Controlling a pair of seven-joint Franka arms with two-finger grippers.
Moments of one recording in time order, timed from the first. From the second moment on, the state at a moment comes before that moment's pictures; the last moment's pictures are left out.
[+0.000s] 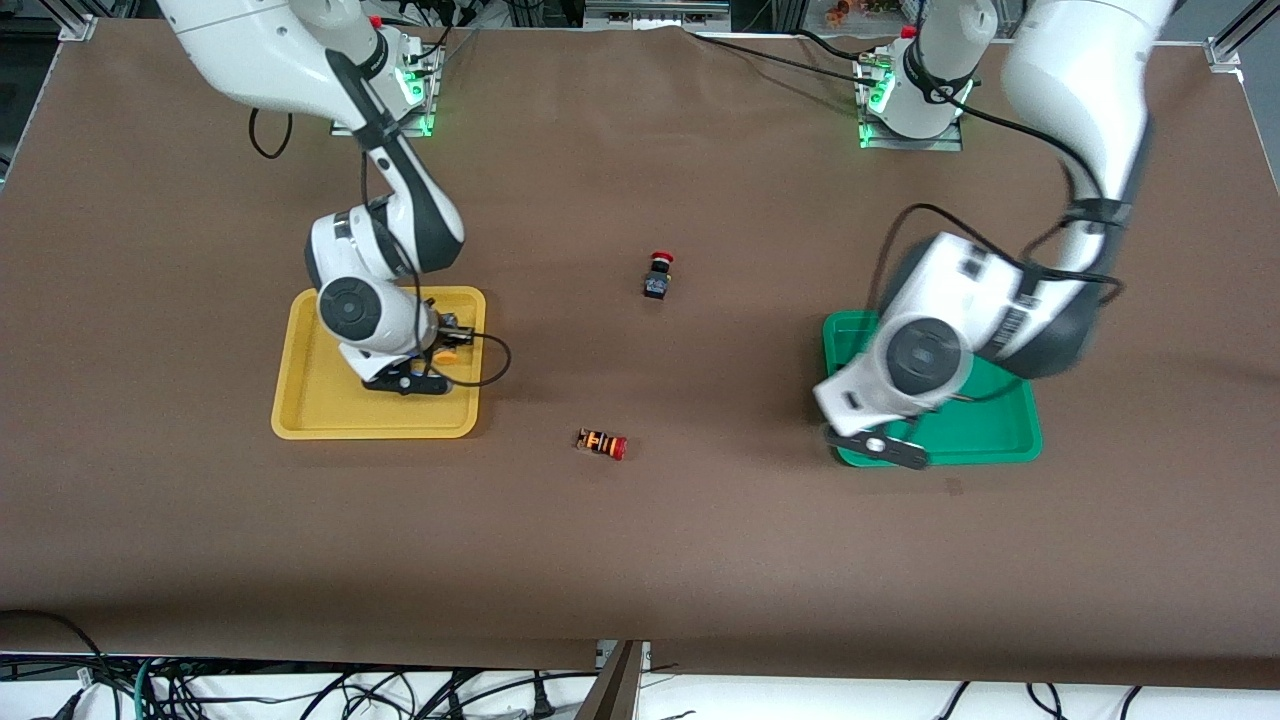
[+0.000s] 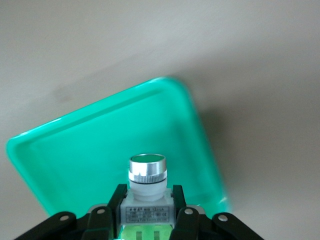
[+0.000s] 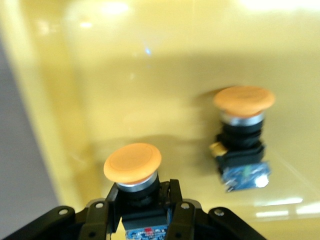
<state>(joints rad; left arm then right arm) 0.00 0.65 -0.35 -1.40 0.35 1.72 -0.05 0.31 0.52 0.02 -1.96 0.04 2.23 0.34</state>
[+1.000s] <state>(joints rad) 0.21 0.48 -0.43 -1.48 0.34 1.80 0.12 0.22 0.09 -0.05 -1.63 0.03 1.63 0.12</state>
